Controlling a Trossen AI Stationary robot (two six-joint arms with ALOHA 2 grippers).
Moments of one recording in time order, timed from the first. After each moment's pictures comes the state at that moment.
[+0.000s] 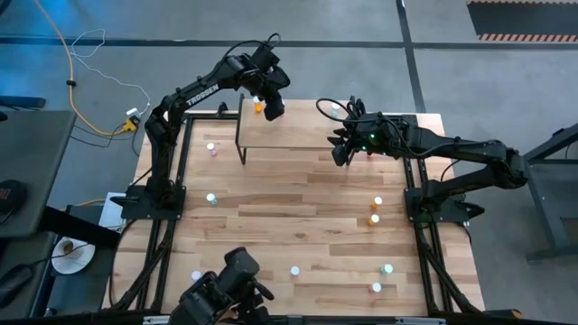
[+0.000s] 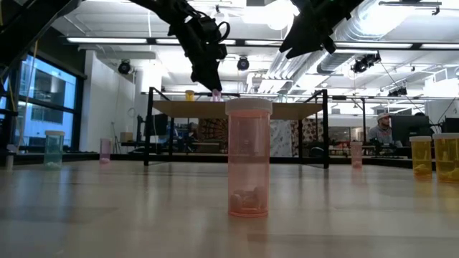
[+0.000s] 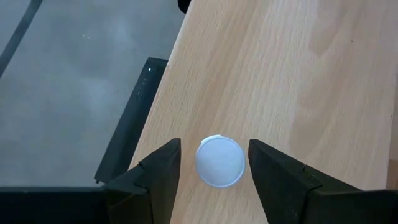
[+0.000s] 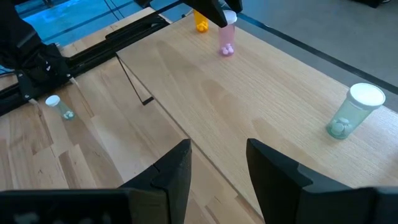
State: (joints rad) left arm 0.83 2.00 2.00 -1.01 0.20 0.37; right arm -0.26 1.18 1.06 -0.44 0.26 0.31
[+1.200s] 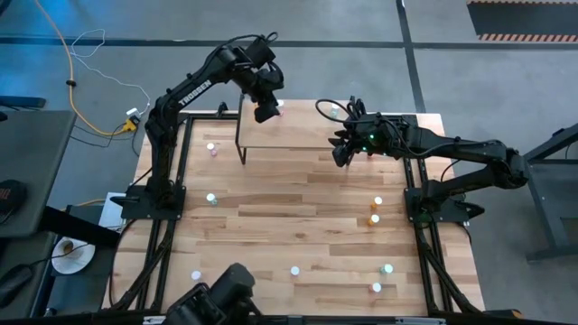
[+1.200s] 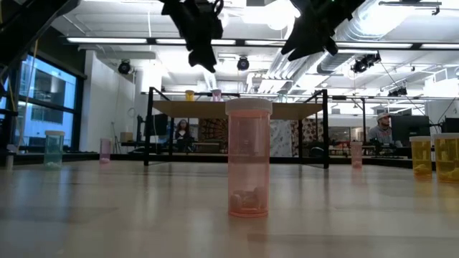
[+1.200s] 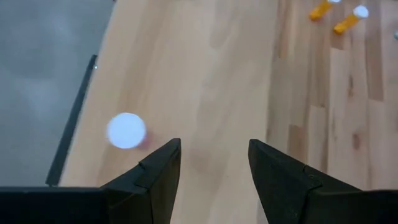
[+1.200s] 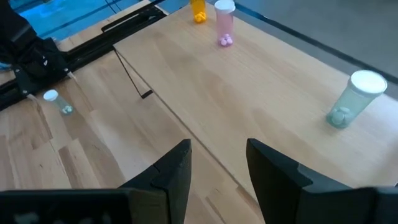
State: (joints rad) left arm 0.80 1.99 2.20 -1.34 0.38 0.41; right arm -0.26 1.18 1.06 -0.47 0.26 0.33
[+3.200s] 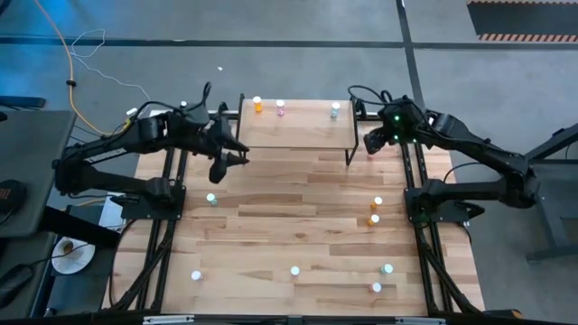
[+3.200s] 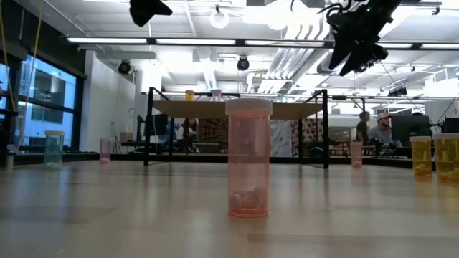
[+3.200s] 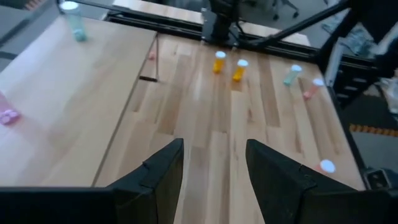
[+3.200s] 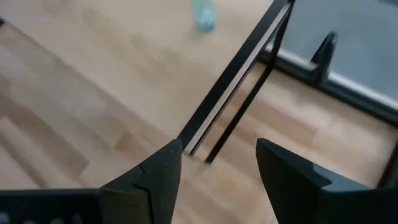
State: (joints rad) left arm 0.42 1.03 1.15 -0.69 0.24 -0.02; right arm -0.55 1.00 1.06 -0.92 0.11 0.40
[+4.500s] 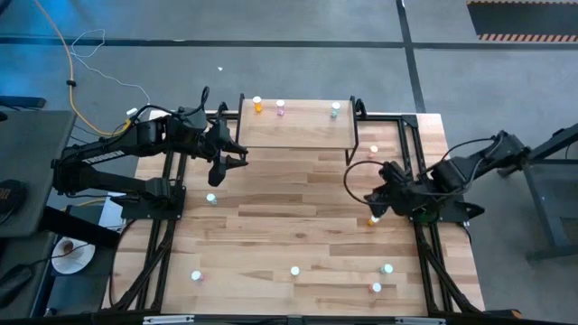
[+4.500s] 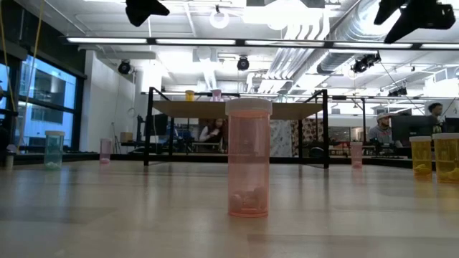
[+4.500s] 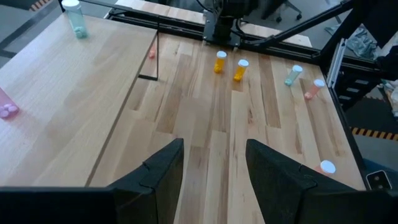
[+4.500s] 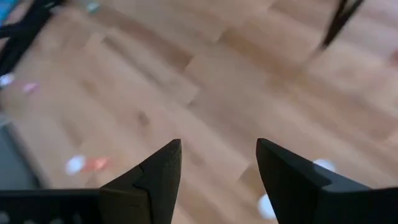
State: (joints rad) left arm 0.38 1.00 1.12 -0.68 0.20 -0.05; right arm 0.45 1.01 1.06 -1.13 0.46 1.31
